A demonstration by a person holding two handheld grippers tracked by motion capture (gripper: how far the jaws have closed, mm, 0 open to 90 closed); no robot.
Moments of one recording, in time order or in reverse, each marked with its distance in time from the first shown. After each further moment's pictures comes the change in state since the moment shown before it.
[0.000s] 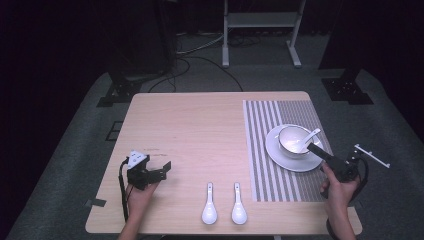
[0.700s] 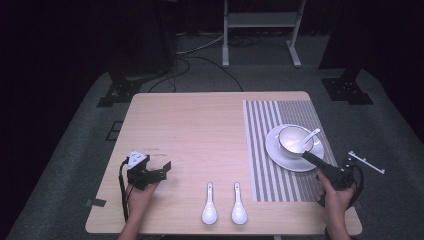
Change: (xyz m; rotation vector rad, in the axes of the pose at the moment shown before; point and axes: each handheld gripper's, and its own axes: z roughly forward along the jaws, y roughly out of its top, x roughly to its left) left arm 0.000 0.000 0.000 0.001 0.001 0.001; right arm 0.002 -0.021 -0.003 0.043 -0.003 -0.035
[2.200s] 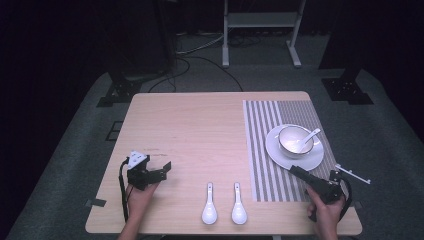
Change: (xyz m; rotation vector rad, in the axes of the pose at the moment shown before) left arm 0.000 0.000 0.000 0.001 -0.002 0.002; right arm 0.011 -0.044 0.003 0.089 0.068 0.002
